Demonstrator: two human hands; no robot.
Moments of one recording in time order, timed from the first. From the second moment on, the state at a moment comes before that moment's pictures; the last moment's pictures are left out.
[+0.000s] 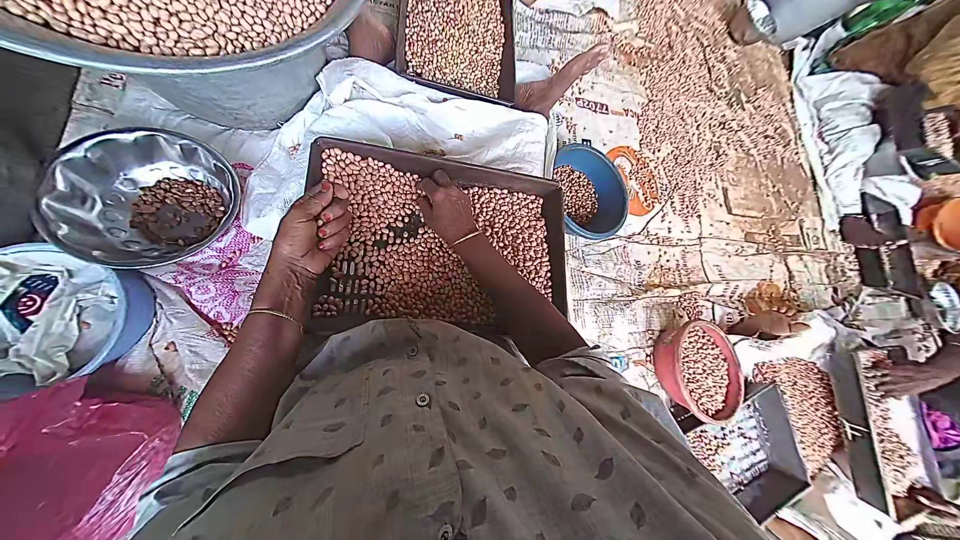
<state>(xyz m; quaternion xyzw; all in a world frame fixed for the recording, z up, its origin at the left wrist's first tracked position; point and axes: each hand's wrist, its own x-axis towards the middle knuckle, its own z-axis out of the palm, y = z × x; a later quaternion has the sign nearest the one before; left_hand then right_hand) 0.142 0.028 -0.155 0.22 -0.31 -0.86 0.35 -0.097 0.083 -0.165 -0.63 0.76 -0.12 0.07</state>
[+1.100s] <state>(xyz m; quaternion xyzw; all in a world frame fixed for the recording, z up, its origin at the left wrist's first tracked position) 0.138 0.028 -0.153 0.29 -0.30 -0.86 0.29 -0.045 0.043 -0.190 -0.70 0.66 -0.28 -0.04</state>
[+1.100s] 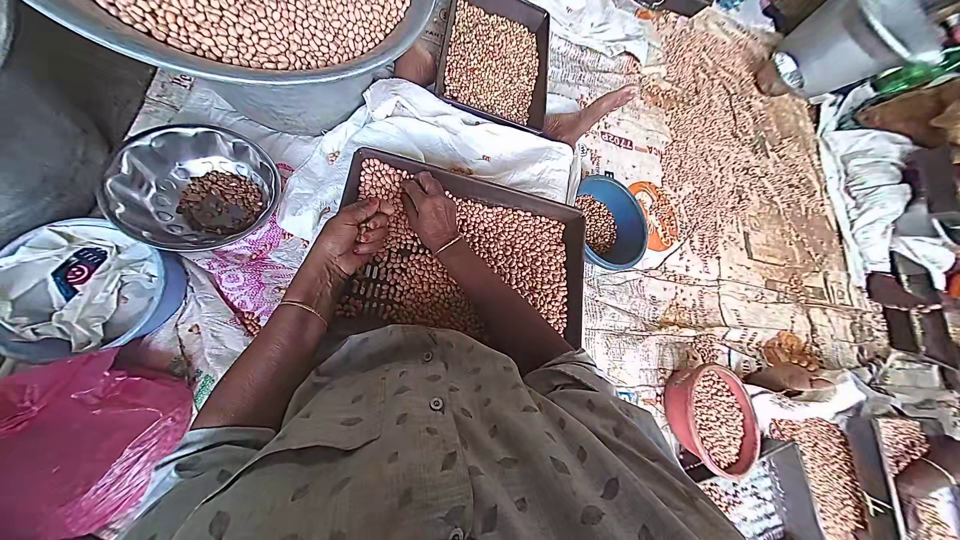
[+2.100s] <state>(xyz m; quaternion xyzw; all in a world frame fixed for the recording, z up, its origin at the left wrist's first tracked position) 0.143 0.026 -0.159 0.23 -0.33 -0.85 0.34 -0.073 0.065 -0.161 -0.77 0.61 -0.19 0.09</state>
